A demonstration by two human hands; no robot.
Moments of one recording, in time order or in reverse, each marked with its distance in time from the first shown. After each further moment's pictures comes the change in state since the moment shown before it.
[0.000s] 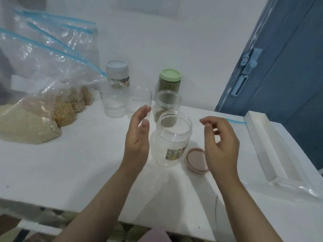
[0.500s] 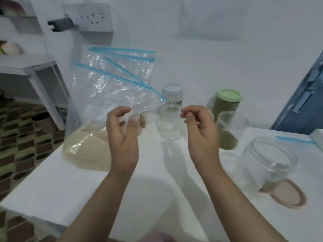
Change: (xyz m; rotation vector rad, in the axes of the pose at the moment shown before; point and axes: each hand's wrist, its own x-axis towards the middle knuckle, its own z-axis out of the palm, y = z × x) left_hand 0.089 0.022 -0.219 0.169 0.349 0.171; right_hand 0.002 -0.132 0.229 0.398 -0.088 0.058
